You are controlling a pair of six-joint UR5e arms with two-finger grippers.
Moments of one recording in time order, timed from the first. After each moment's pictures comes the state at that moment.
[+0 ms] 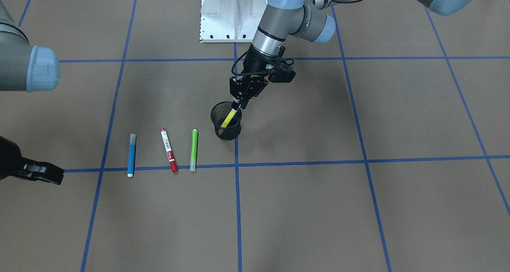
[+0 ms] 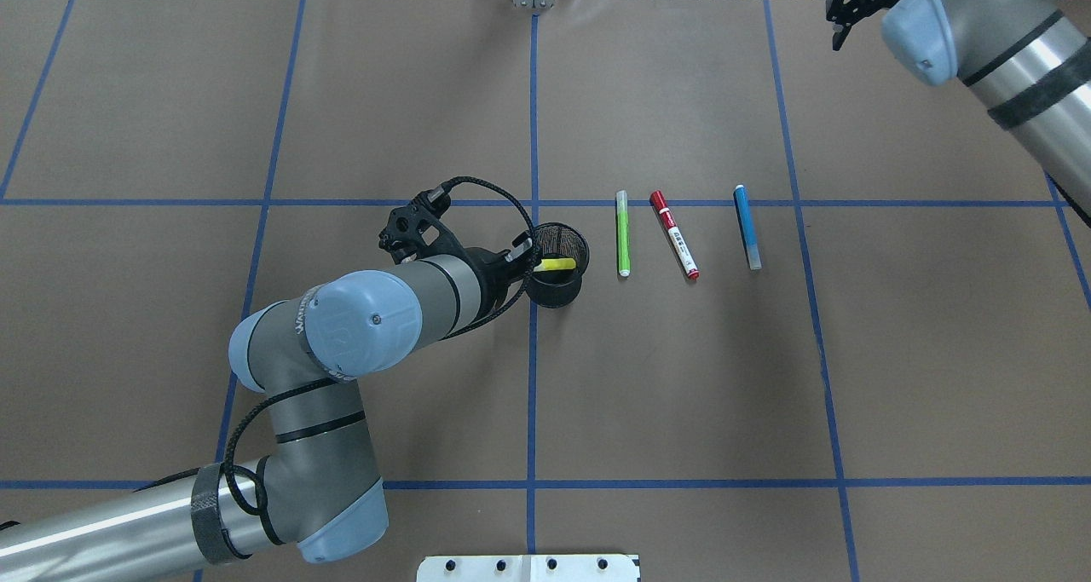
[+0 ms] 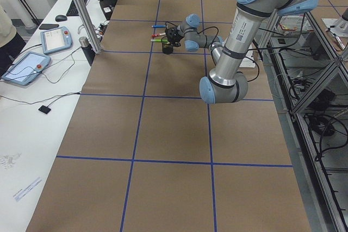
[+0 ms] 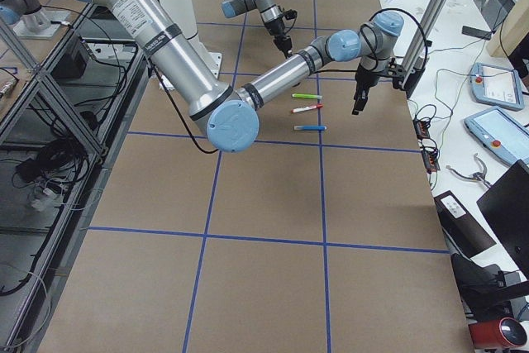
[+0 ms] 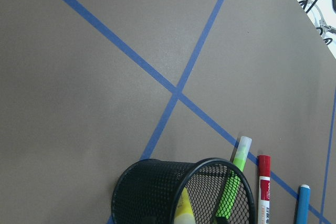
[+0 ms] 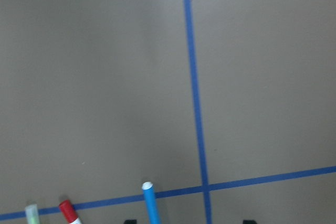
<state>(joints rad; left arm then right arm) -0.39 -2.19 -1.65 -2.18 -1.43 -1.92 1.19 -0.92 1.51 -1.84 2.24 0.70</state>
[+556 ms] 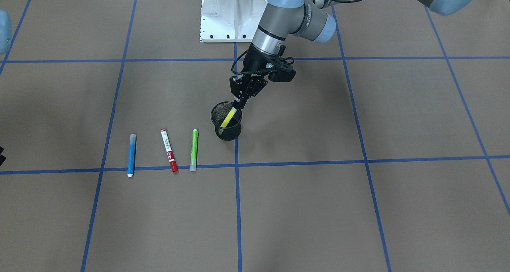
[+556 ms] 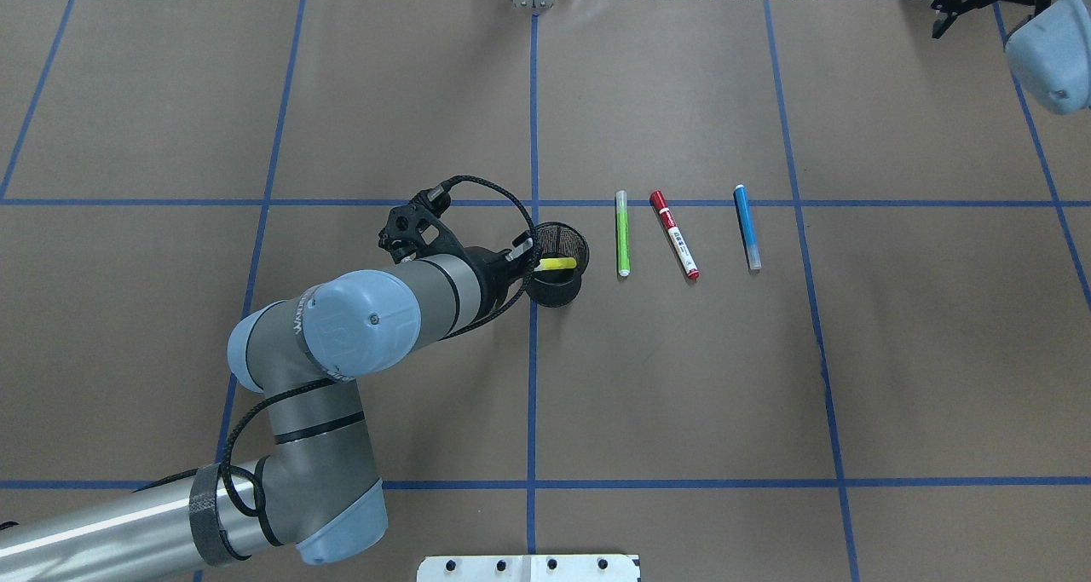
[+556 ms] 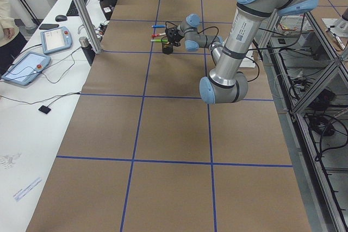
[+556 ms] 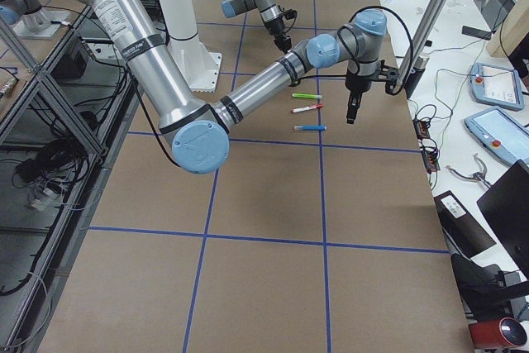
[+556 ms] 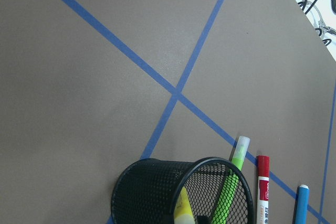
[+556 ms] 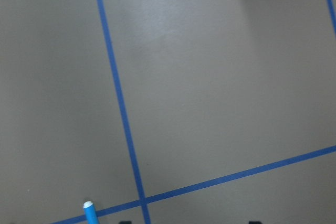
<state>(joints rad) -0.39 -2.19 -1.66 -2.18 -1.43 -1.91 1.28 -1.07 1.70 -1.84 2.19 0.75</state>
